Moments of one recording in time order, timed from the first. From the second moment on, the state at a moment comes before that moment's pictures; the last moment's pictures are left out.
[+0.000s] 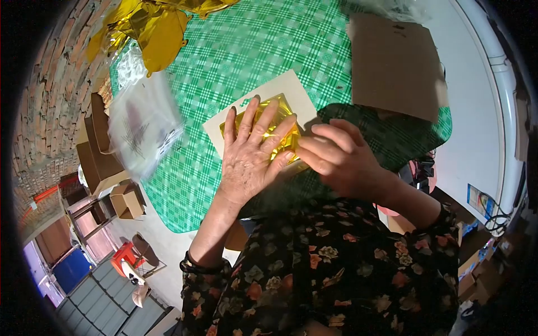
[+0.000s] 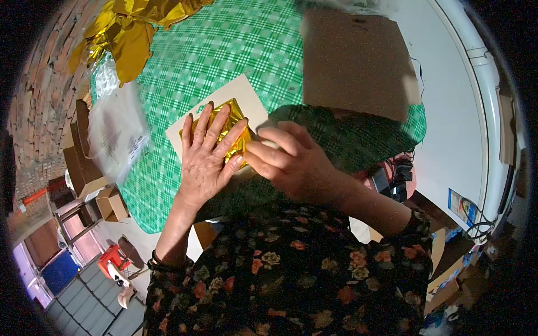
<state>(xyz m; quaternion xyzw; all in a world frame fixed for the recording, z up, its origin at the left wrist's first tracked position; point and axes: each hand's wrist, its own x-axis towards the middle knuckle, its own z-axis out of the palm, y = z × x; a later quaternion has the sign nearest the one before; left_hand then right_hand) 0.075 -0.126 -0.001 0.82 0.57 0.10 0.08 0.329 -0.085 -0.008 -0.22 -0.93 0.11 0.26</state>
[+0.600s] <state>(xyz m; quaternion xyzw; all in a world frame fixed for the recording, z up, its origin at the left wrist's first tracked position) 0.076 -0.131 -0.007 0.81 0.56 0.14 0.06 0.330 -0.113 -0.013 -0.23 -0.93 0.10 0.27</state>
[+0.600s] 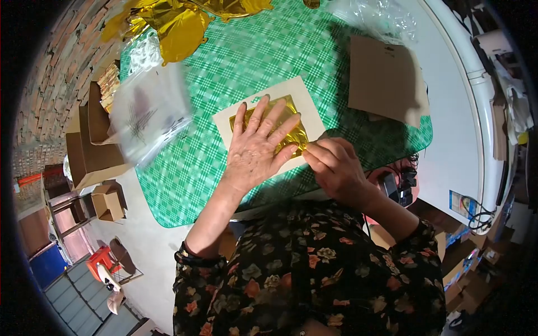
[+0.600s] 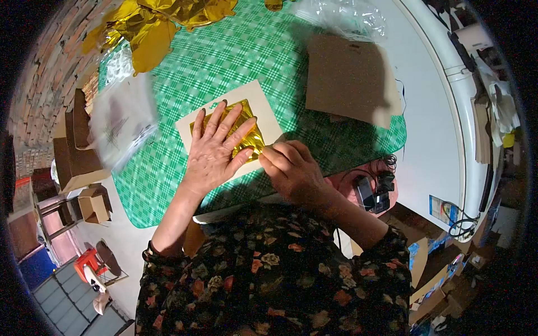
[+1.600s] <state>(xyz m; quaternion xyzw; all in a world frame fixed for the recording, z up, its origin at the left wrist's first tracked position) 0.076 -0.132 -0.021 0.80 0.58 0.16 0.06 0.228 -0.068 -0.014 -0.36 -0.82 0.28 0.35</state>
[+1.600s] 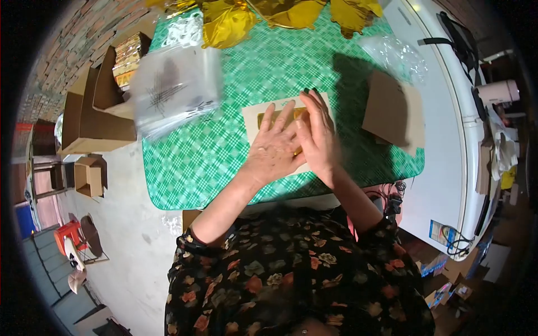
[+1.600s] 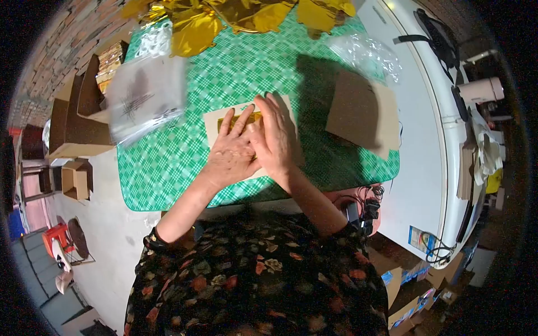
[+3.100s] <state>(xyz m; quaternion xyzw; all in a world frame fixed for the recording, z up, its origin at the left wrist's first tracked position) -0.003 -0.189 -0.009 0.75 0.63 0.21 0.03 0.212 -0.071 -0.019 -0.30 -0.92 0.15 0.18</state>
